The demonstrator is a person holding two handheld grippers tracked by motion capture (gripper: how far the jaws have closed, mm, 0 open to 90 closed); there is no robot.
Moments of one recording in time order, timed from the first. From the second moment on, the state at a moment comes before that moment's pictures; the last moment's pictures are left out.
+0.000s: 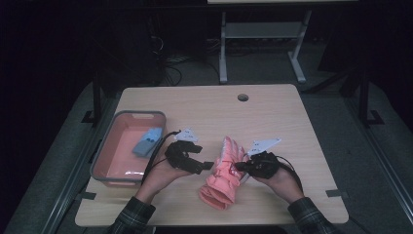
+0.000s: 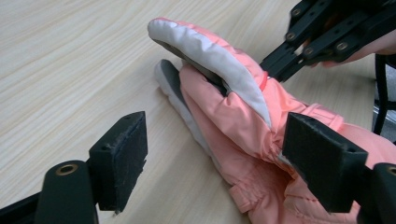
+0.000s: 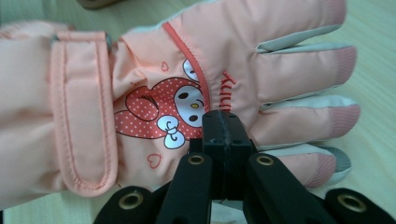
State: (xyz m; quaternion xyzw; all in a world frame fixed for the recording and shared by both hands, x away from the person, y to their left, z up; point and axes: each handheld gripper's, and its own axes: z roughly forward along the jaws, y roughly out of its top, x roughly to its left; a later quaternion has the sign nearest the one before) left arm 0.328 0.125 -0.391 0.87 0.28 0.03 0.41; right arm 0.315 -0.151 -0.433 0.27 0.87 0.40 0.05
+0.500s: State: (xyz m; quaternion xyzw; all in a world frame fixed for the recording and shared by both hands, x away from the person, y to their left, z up) left arm 0.337 0.084 -0.402 0.88 0.26 0.01 0.40; right arm 0.314 -0.141 -0.447 0.27 0.89 0.37 0.06
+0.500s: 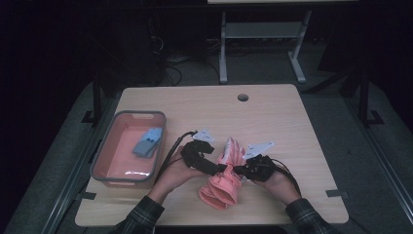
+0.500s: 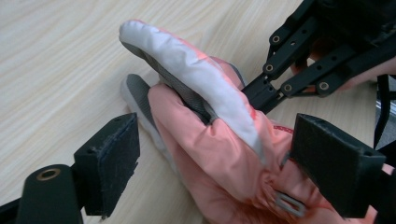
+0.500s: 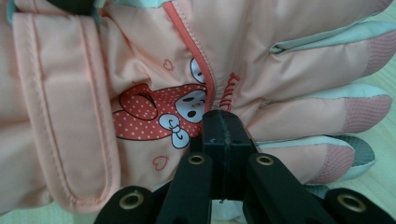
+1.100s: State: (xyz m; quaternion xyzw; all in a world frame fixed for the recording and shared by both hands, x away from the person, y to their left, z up) left arm 0.355 0.072 -0.444 0.88 0.29 -0.06 0.37; right arm 0.314 -0.141 -0.452 0.27 0.89 0.37 0.06
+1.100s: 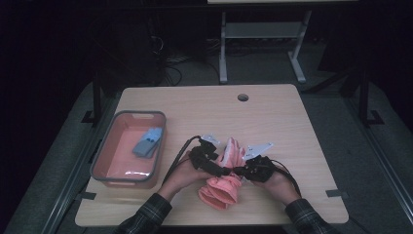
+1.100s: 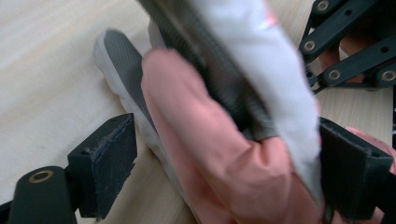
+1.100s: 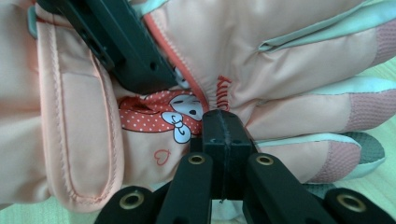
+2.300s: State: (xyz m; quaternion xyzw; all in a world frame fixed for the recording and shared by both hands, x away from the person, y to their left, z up) left arm 0.364 0.082 -0.467 0.85 0.30 -0.17 0.39; right arm 0.314 -0.152 -0.448 0.27 0.88 0.39 0.05
